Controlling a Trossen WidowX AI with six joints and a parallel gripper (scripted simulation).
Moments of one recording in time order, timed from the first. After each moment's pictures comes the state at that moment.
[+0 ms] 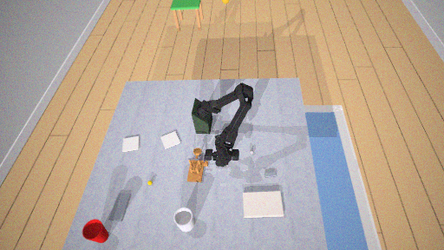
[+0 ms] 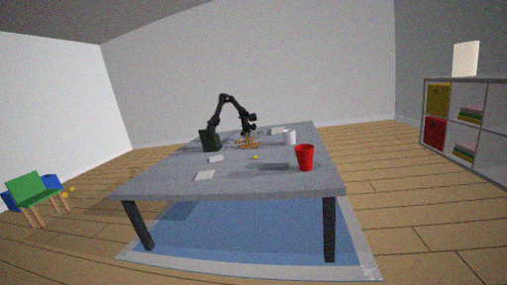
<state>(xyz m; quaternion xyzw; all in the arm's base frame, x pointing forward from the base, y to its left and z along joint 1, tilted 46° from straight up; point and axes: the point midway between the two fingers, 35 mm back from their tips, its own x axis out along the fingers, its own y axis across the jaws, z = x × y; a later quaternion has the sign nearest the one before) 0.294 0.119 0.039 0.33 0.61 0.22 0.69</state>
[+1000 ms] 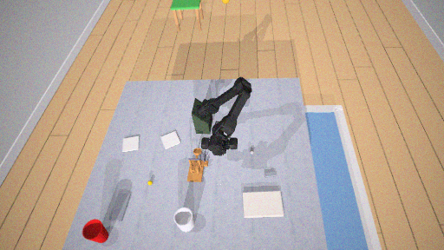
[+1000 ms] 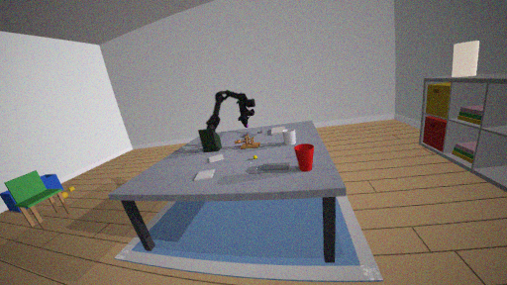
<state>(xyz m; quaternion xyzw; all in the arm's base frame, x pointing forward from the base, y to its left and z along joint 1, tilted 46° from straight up) 0.279 0.029 0.121 0.32 0.61 0.21 0.69</state>
